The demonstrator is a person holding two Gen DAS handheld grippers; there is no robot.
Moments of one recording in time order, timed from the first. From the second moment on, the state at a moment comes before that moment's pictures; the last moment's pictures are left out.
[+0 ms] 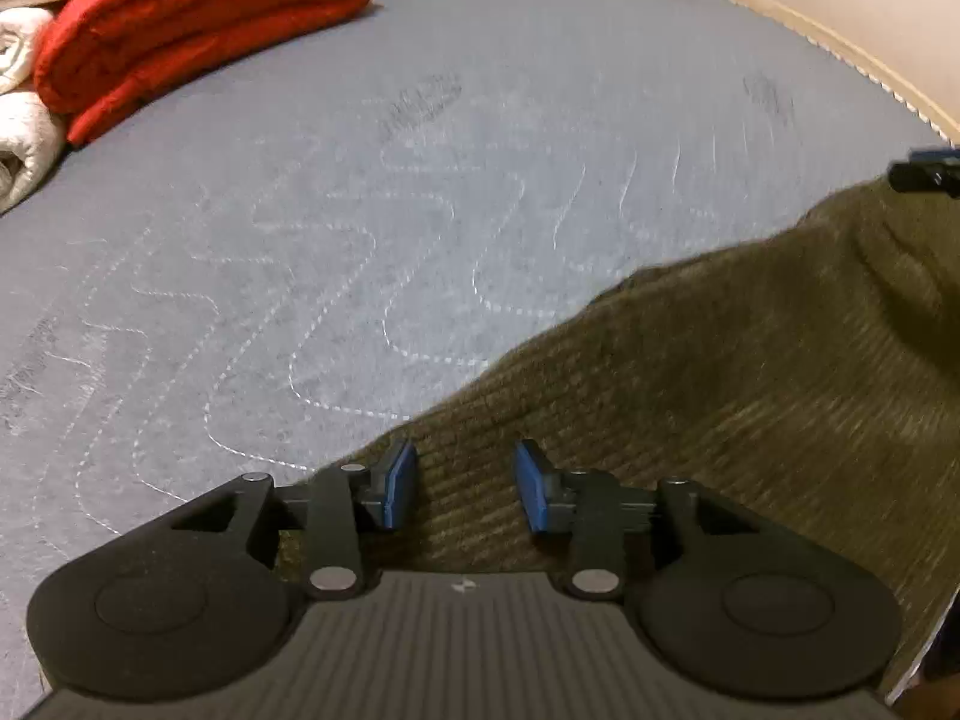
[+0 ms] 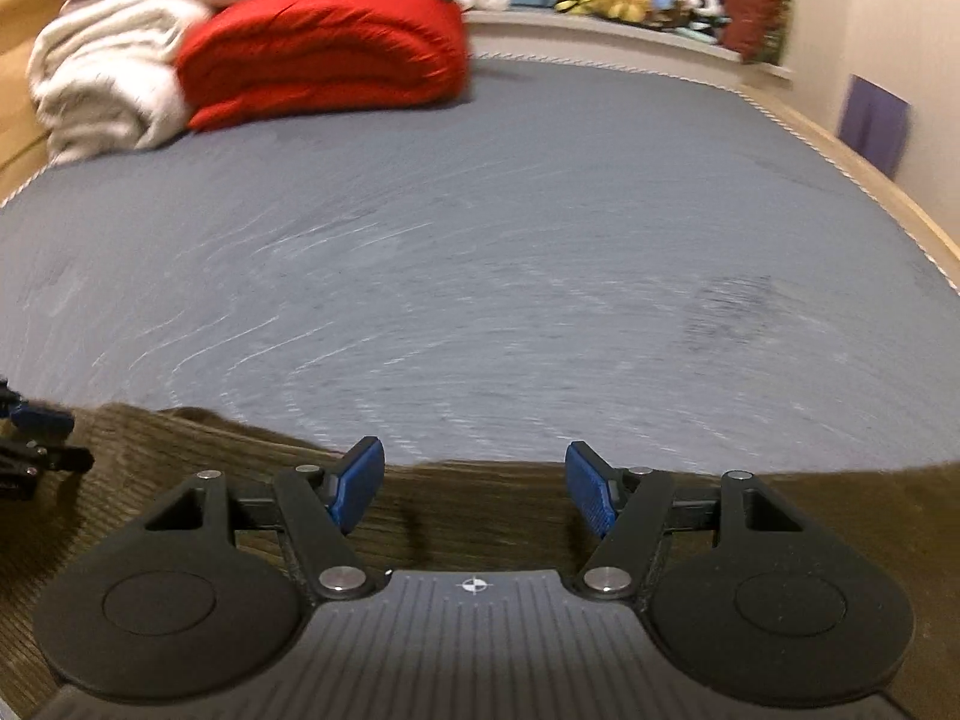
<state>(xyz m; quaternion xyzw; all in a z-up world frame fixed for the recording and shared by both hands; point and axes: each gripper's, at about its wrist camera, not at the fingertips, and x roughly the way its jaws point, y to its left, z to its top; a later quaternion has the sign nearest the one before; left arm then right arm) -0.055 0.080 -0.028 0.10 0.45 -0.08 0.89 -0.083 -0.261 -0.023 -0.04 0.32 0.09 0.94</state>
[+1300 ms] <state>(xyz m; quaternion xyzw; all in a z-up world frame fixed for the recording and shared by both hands) -0.055 0.061 -0.050 0.16 0.46 -0.08 0.87 -0.127 -0.607 -0.023 0.29 0.22 -0.20 0.91</state>
